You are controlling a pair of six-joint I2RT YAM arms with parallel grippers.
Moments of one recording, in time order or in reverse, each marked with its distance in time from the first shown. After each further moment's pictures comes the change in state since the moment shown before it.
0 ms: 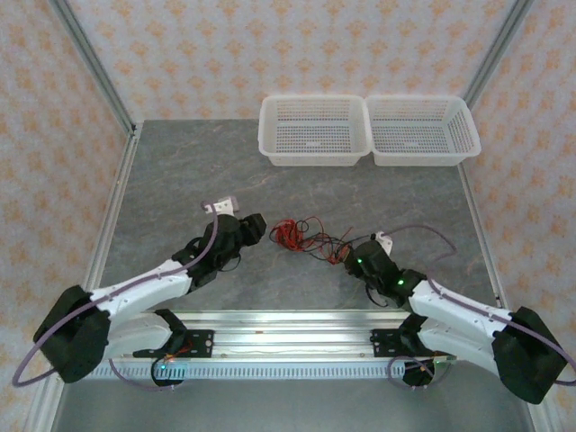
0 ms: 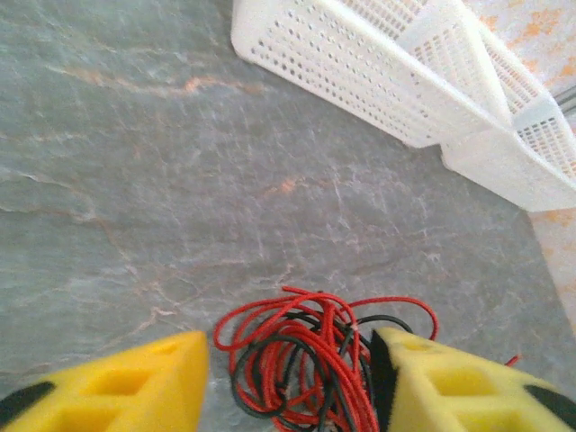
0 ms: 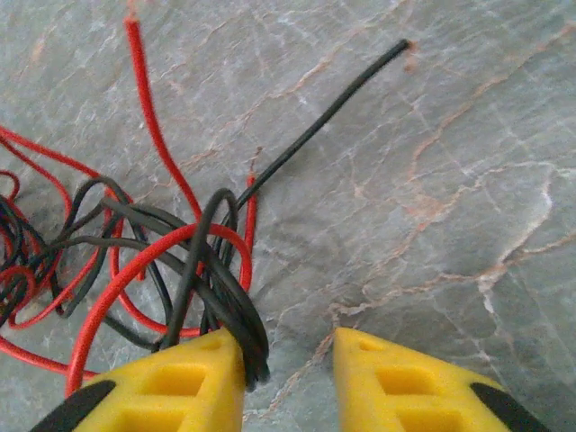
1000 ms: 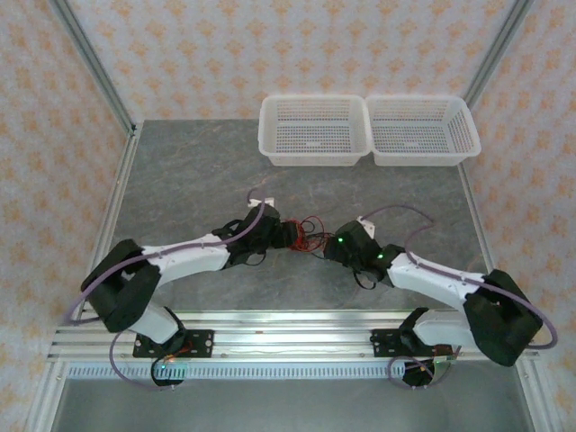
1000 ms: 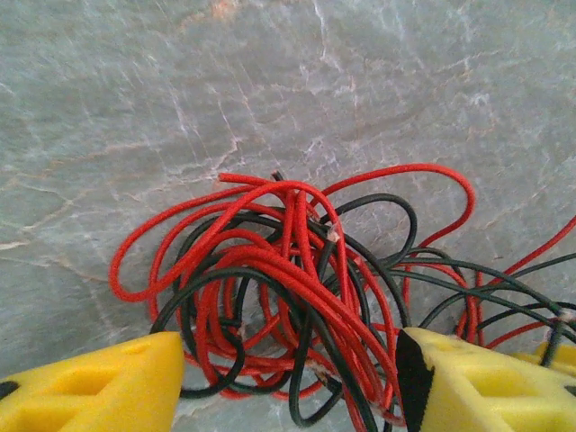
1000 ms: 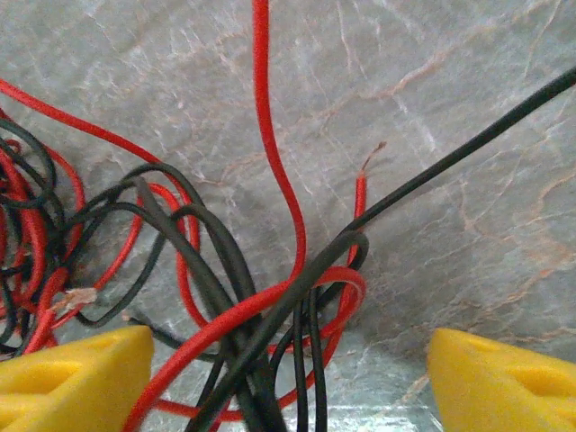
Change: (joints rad) left arm -0.088 0.441 0.282 -0.124 0.183 0.053; right arm 0.000 0.306 0.223 -0.046 -0.070 -0.076
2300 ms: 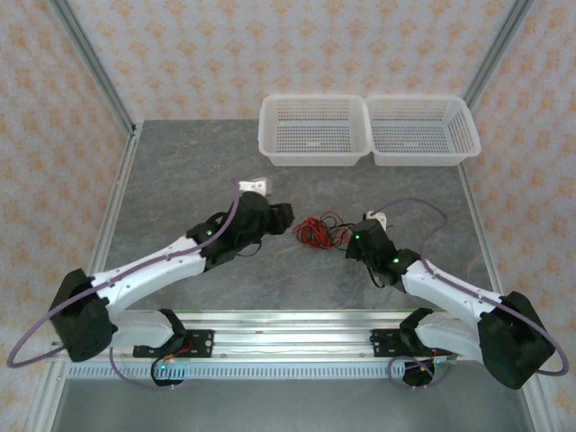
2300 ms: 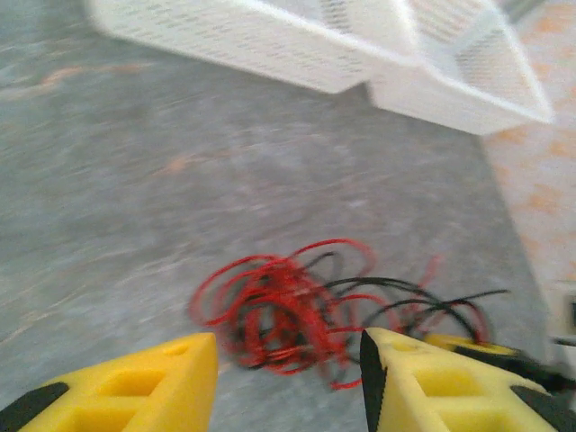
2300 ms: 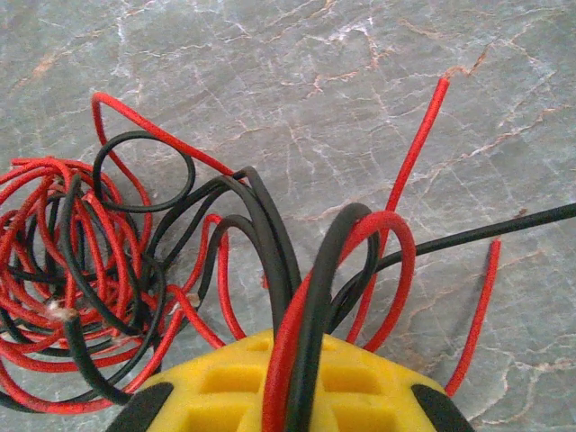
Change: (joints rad) left arm -0.065 -0.240 0.159 -0.174 -0.104 0.041; right arm -0.108 -0.163 -0.069 0.055 0.069 -0.282
